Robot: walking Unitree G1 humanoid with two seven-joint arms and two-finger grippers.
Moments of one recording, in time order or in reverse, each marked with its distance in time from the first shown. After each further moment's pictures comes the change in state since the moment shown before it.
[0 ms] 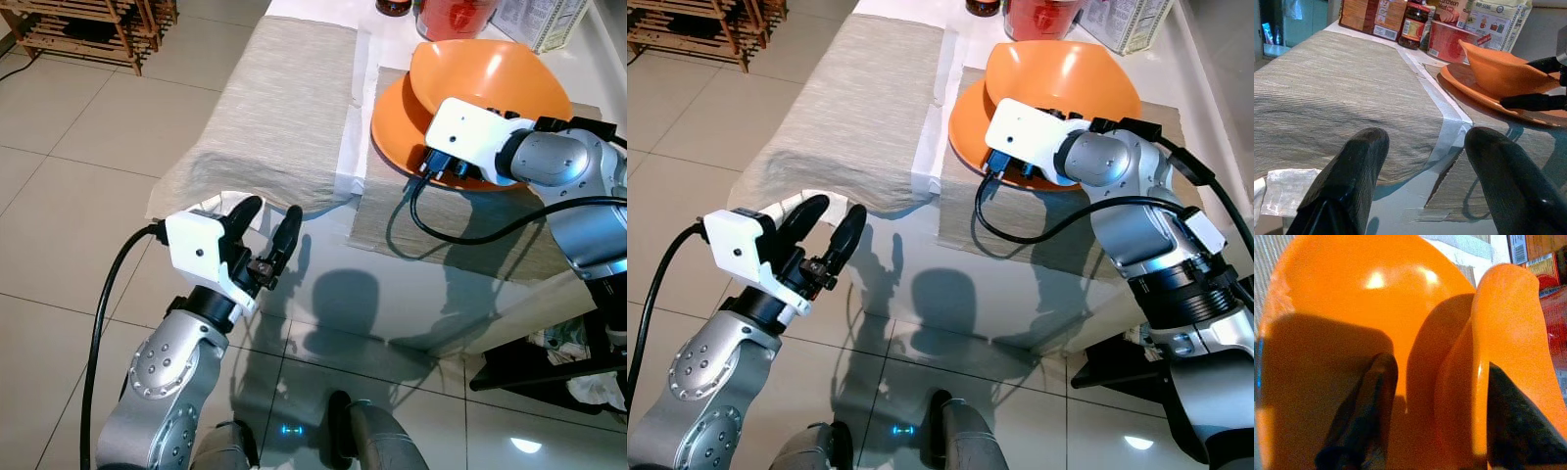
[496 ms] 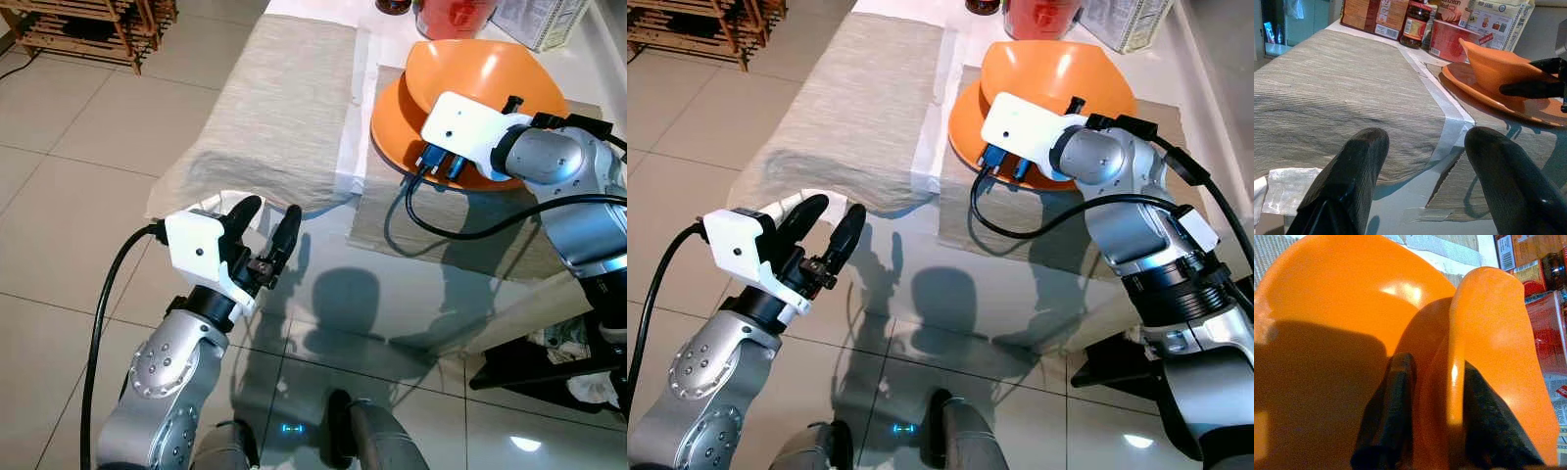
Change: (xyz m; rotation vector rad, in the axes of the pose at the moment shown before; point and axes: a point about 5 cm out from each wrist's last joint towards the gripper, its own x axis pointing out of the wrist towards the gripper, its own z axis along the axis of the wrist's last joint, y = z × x) left arm 0.000 0.000 0.000 0.001 -0.001 0.003; right arm 0.003 -0.002 0.006 0.002 -0.020 -0.045
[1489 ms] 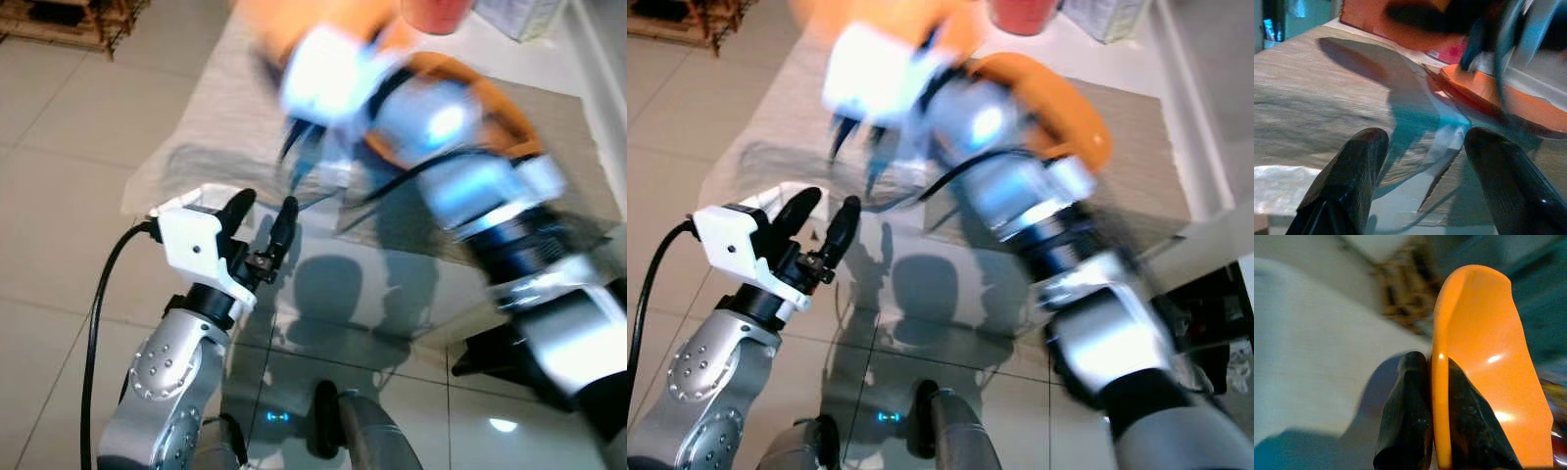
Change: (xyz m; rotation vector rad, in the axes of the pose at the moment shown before) left arm -0.001 -0.003 0.007 0.014 -0.033 0.040; right arm 0.044 0.029 0.140 -0.061 -0.559 -0.006
